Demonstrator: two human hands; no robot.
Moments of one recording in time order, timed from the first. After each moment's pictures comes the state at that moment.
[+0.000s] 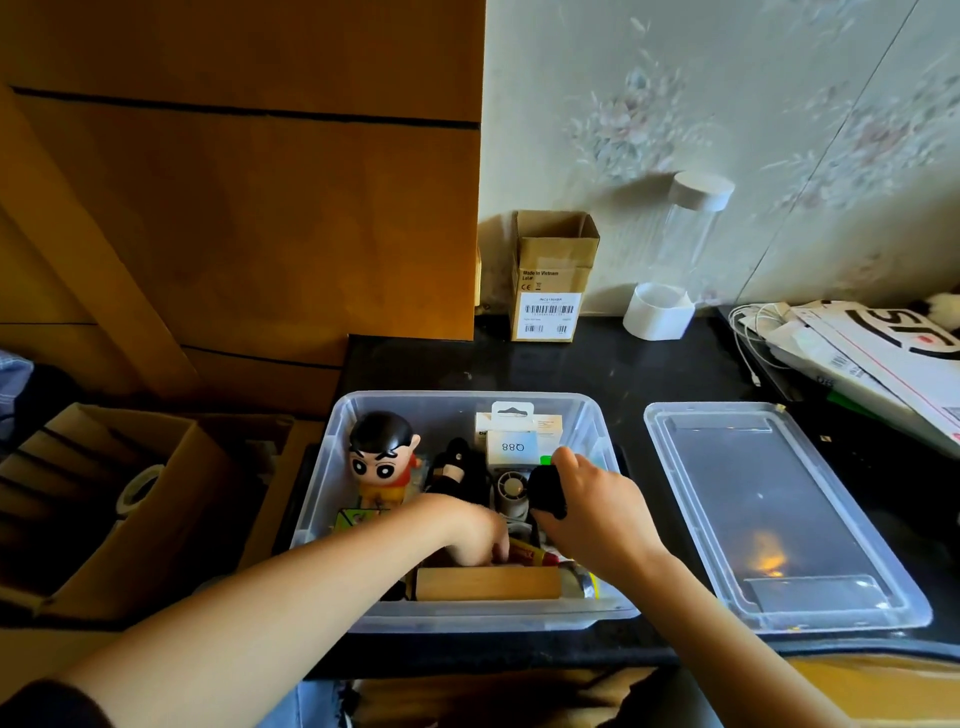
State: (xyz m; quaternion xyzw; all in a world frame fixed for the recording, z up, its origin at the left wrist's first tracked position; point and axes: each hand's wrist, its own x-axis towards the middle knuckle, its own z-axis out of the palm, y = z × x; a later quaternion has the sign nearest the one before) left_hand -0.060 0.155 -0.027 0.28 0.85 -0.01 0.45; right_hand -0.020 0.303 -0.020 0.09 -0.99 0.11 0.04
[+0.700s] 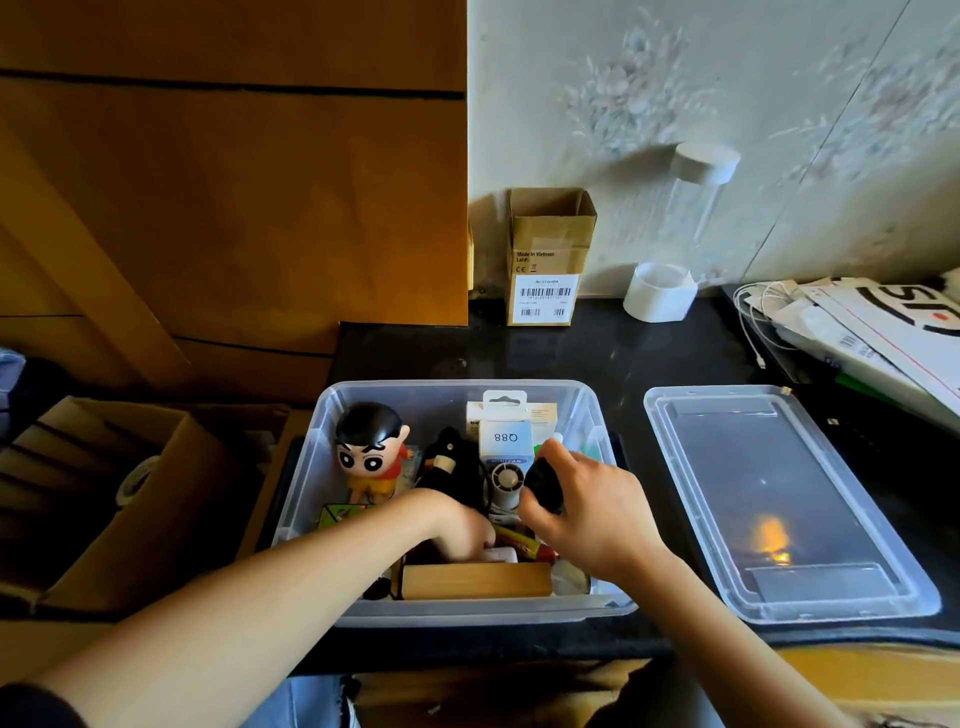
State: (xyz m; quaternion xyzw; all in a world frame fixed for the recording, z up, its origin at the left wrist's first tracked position) left_hand -0.065 0.158 -0.036 0.28 0.81 -0.06 0.50; right_hand -0.012 0.308 -0.017 0.12 -0.98 0.16 0.08
